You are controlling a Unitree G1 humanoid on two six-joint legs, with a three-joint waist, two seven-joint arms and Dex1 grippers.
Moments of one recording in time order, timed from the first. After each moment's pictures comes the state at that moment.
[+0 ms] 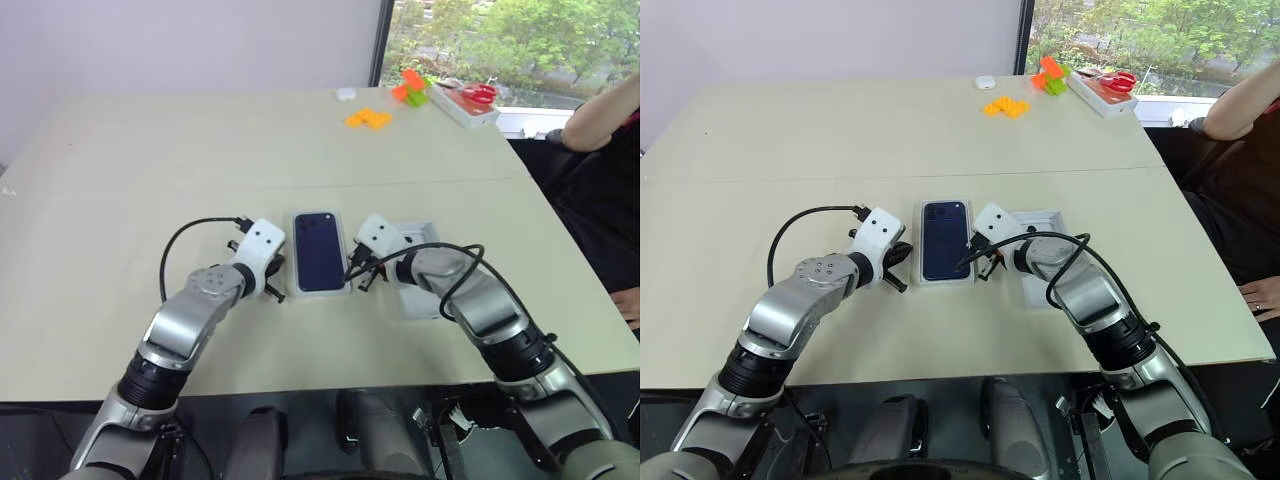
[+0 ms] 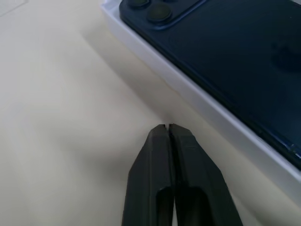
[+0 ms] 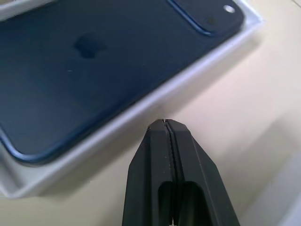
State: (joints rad) left arm -0.40 0.44 -0.24 -0.30 -0.19 0.94 -0.33; right arm -0.55 -0.48 0.36 -0.15 0.05 0.81 0.63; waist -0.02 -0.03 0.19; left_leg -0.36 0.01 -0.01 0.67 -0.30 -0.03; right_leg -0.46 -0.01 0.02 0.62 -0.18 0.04
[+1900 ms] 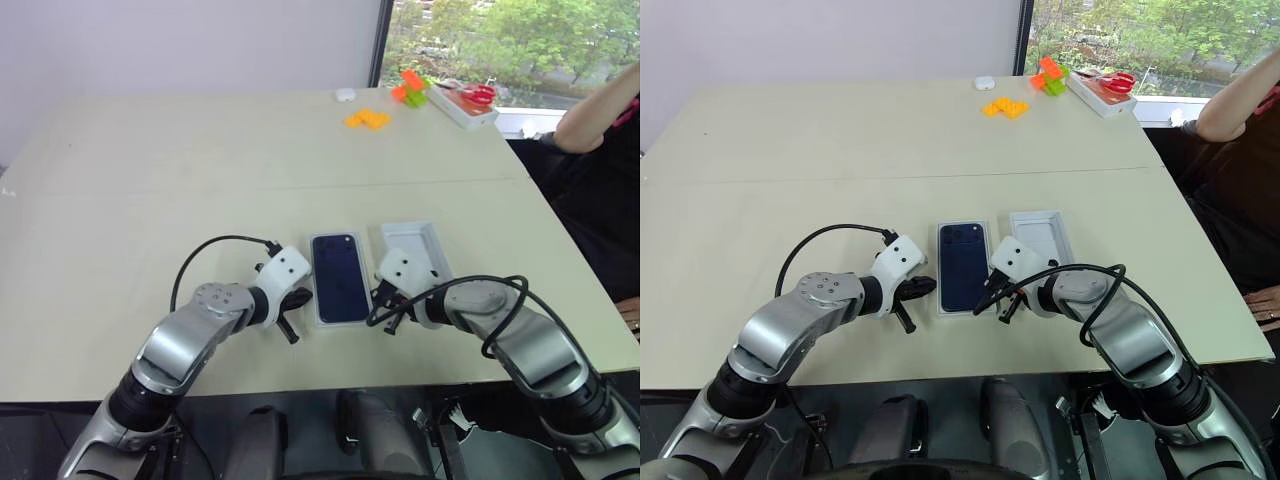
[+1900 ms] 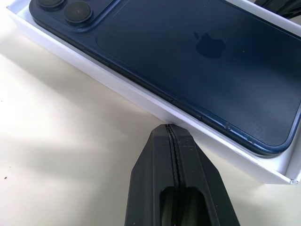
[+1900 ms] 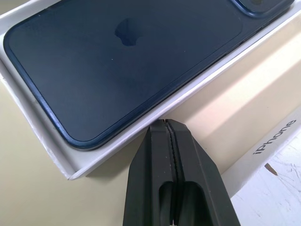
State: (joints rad) left arm -0.36 0.47 -0.33 -0.51 -0.25 1.12 -0.54; right arm -0.35 -0.65 0.32 -0.56 0.15 1.11 0.68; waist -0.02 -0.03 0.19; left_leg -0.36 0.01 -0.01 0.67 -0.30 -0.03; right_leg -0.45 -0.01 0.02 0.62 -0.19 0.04
